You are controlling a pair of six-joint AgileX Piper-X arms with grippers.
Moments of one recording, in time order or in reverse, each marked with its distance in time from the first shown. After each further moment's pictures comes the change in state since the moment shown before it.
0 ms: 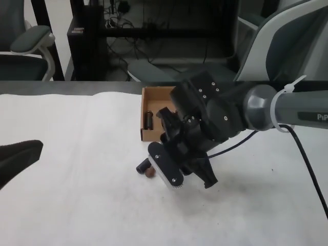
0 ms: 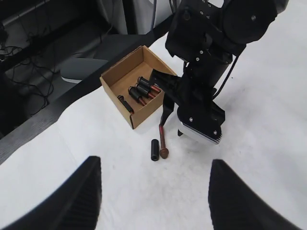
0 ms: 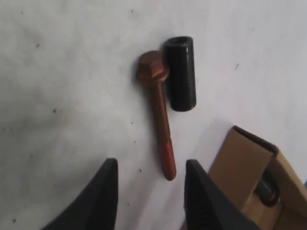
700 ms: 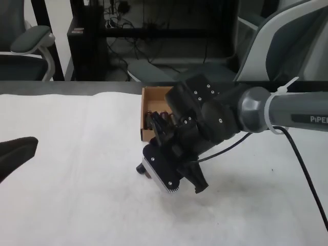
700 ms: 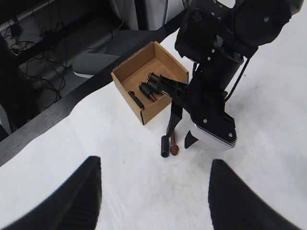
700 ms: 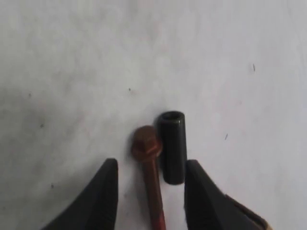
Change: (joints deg) left arm 0.0 0.0 0.0 0.0 -2.5 0.0; right arm 1.3 0.7 -0.7 -0.3 -8.7 -0.9
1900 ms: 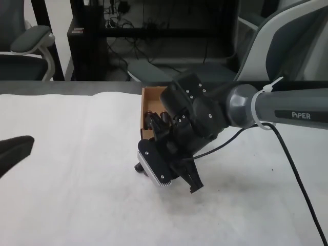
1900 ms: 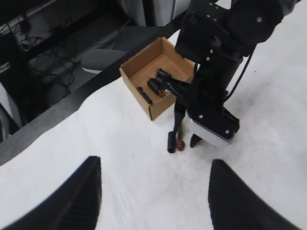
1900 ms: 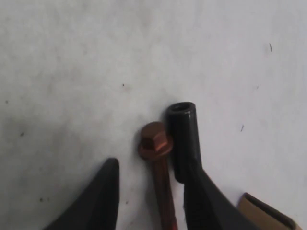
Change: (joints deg) left arm 0.0 0.0 0.0 0.1 -3.0 0.1; right arm -0.8 4.3 -5.2 4.2 0.2 4.6
